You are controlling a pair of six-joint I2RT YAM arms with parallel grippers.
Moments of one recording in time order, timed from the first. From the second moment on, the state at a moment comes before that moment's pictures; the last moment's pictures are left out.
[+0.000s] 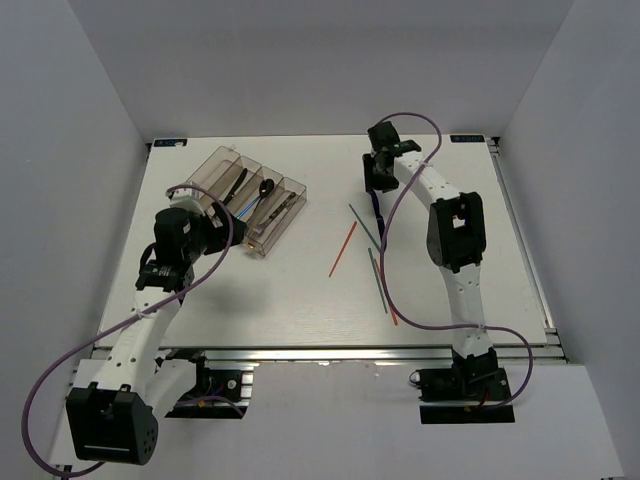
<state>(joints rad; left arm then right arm) -0.08 0.94 0.69 -0.19 0.17 -0.42 0.37 2.37 2.12 -0.77 0.09 0.17</state>
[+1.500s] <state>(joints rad) -0.23 1.08 0.60 0.16 0.19 -0.81 0.36 2.09 1.75 -0.61 0.04 0.15</state>
